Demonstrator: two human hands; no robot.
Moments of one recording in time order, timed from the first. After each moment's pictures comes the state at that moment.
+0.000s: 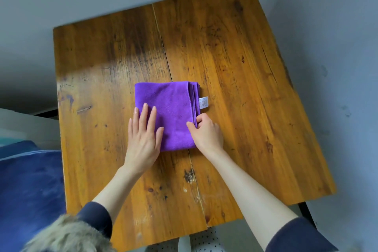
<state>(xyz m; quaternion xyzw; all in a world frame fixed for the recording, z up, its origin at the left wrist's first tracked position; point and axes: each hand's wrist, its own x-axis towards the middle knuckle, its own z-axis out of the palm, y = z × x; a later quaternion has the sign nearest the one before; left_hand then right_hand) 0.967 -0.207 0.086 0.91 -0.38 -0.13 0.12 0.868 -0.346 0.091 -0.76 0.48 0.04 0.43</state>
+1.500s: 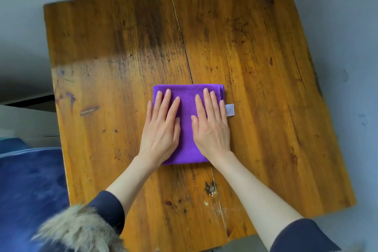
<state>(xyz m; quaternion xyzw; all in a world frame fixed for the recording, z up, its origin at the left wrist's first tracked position) 1.018 -0.226 0.067 0.87 -0.46 -0.11 0.17 0.919 -0.330 0.067 -0.94 0.31 -0.04 0.16</state>
